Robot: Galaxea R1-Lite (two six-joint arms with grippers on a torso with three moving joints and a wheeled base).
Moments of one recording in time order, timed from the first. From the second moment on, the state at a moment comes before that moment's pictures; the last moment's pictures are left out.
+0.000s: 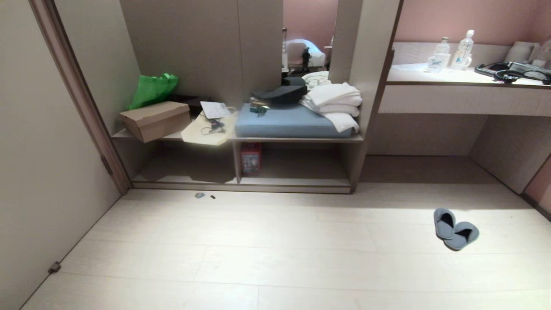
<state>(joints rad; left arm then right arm) 0.01 0.00 0.00 0.00 0.00 -0.01 0.01 0.00 0.00 0.00 0.00 0.00</state>
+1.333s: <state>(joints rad) 0.01 0.00 0.00 0.00 0.00 -0.01 0.01 0.00 0.00 0.00 0.00 0.00</state>
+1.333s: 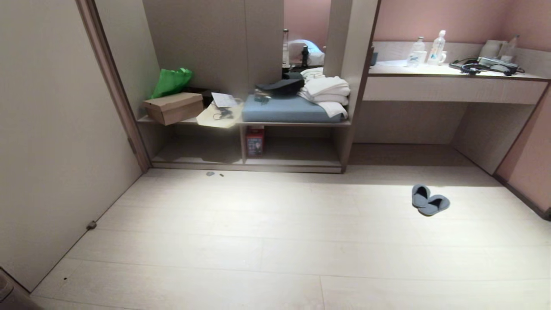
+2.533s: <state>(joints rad) 0.01 0.00 0.00 0.00 0.00 -0.01 0.01 0.00 0.00 0.00 0.00 0.00</state>
